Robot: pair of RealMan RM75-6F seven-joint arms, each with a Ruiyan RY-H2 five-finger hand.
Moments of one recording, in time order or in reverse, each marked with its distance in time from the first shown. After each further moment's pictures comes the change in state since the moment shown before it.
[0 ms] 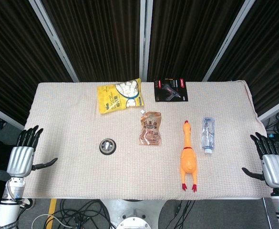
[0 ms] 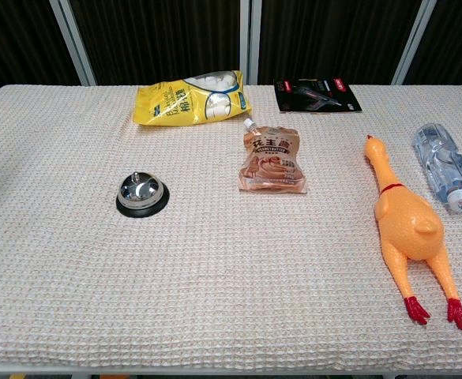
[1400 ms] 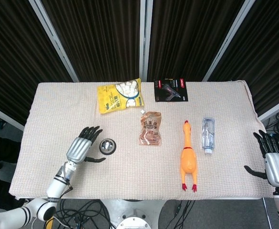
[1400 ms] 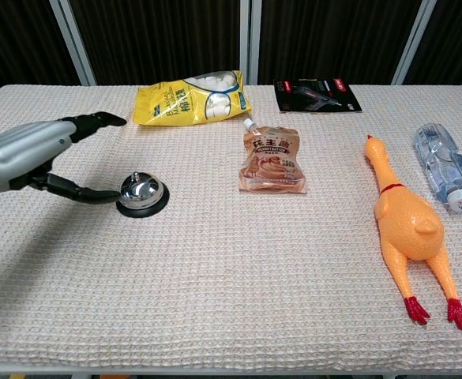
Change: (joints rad) left arm -0.313 -0.348 -0.043 0.238 -0.015 -0.374 -0.017; right arm -0.001 0.027 0.016 -0.037 0.014 0.013 -0.025
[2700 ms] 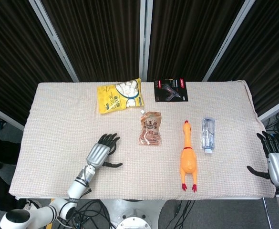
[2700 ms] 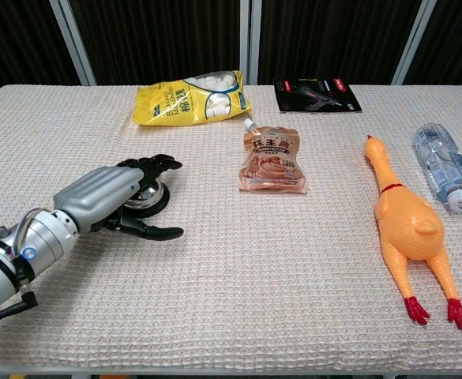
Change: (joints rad) left arm -0.067 -0.288 0.049 0.324 0.010 0.013 -0.080; right arm 0.000 -0.014 0.000 0.054 0.022 -0.029 0.049
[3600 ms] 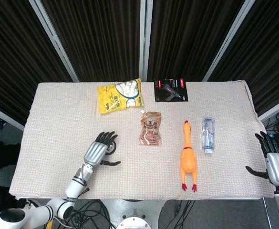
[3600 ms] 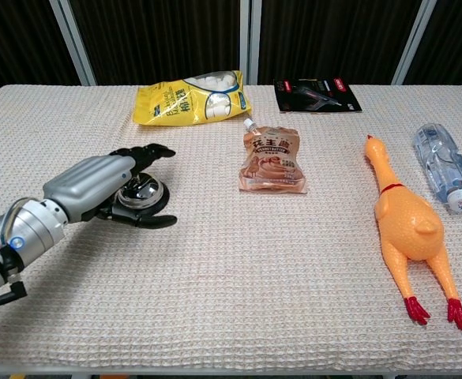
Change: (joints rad) left arm 0.008 0.041 0.000 -0.055 -0.024 -0.012 0.020; right arm 0.007 -0.008 -0.002 0.013 0.003 -0.020 0.011
